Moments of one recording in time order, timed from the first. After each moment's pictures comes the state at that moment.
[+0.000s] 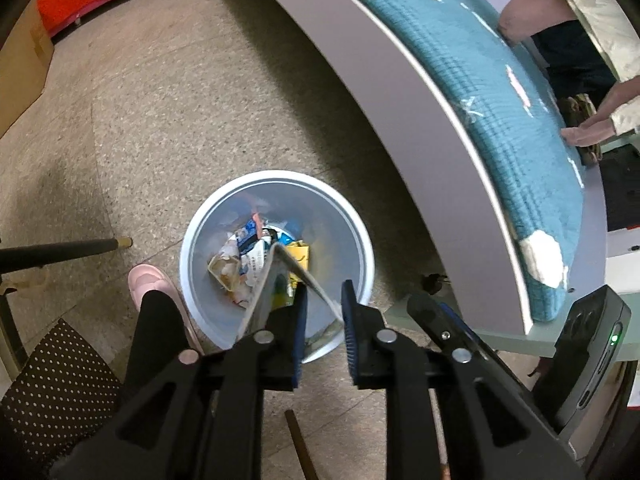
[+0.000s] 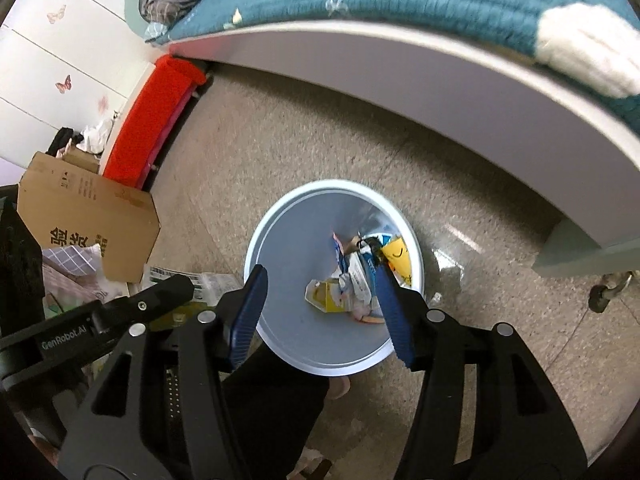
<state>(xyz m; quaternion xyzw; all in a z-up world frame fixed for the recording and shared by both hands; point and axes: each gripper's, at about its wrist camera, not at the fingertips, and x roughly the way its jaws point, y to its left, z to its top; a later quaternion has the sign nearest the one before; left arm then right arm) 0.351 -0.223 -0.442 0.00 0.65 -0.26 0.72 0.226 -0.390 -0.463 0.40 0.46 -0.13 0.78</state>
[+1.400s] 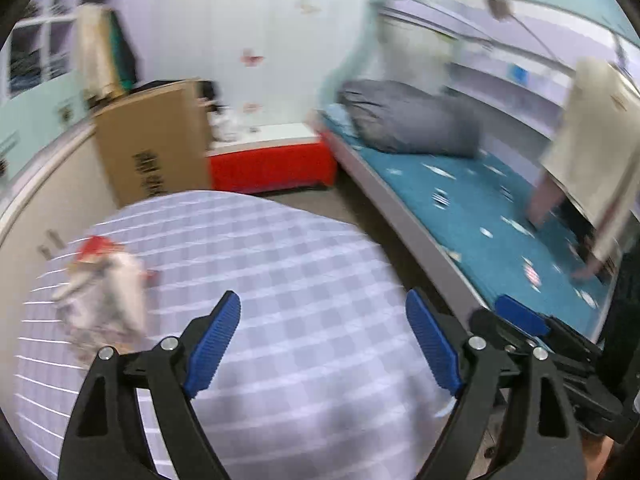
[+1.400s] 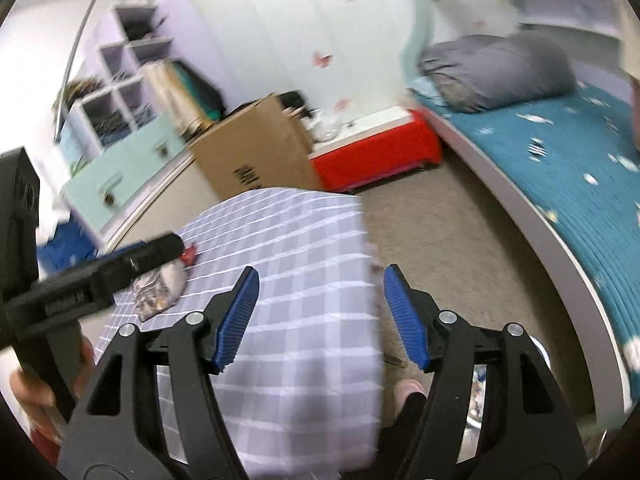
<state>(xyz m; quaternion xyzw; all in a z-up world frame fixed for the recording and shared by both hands) 0.271 0.106 -0.056 0.00 0.36 -0.08 0.93 0.252 -0.114 -0.102 0.17 0.30 0.17 0.92</state>
